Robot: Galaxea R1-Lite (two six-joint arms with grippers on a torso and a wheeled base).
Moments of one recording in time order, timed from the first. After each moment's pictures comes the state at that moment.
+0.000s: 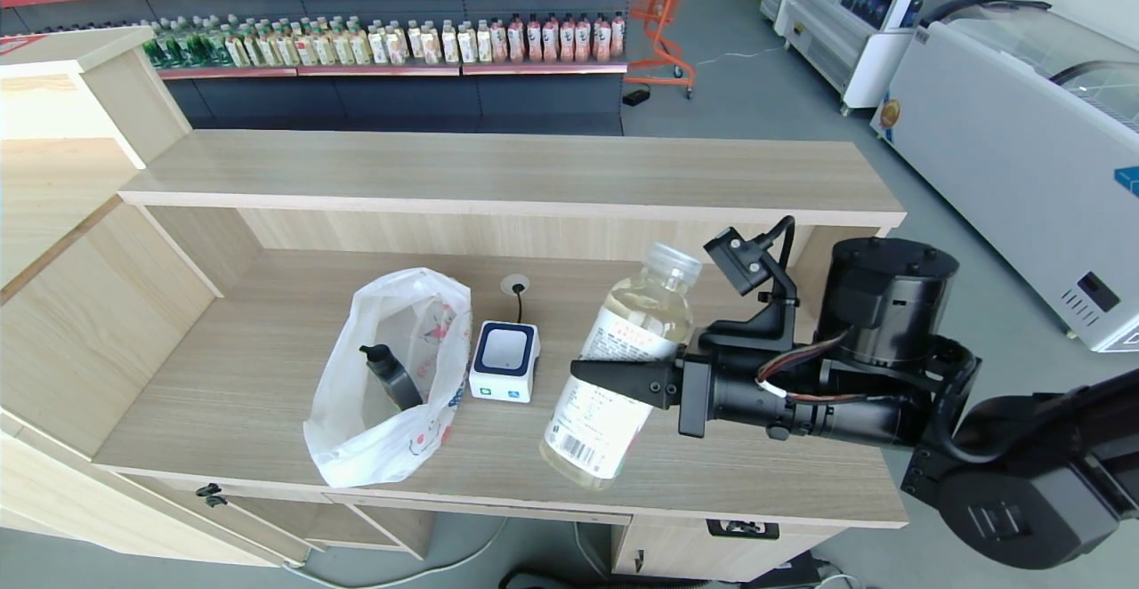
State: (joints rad) left arm 0.00 0.00 0.00 0.00 0.00 0.00; right arm 0.67 1.80 -0.76 -0.99 0.58 0.35
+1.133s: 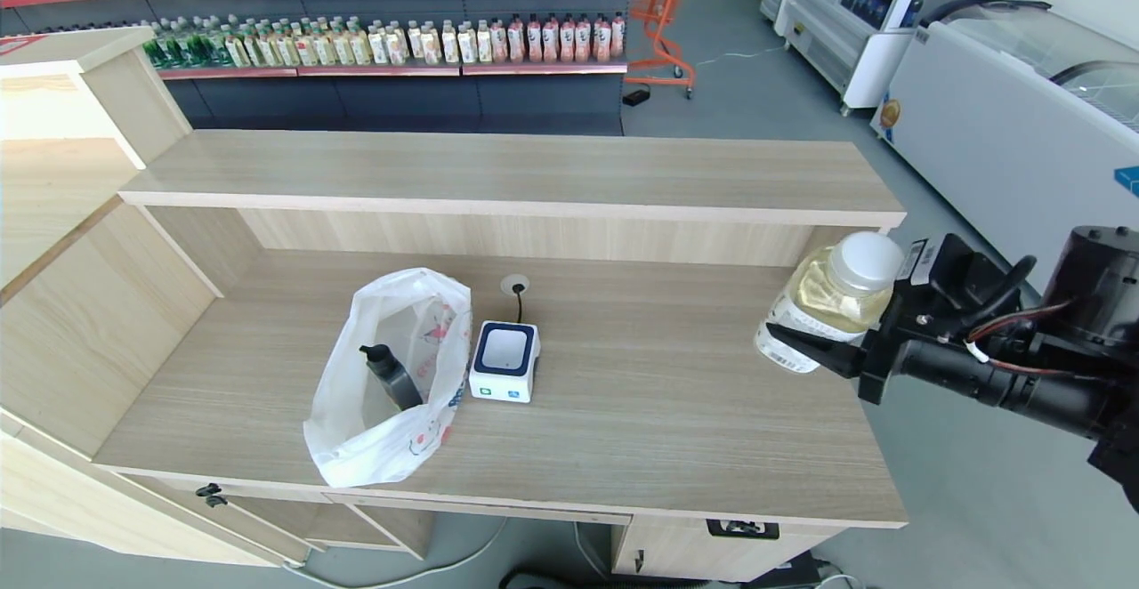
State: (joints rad) left arm 0.00 0.00 0.00 0.00 0.00 0.00; right arm 0.21 1.60 -0.54 -1.01 0.57 -0.64
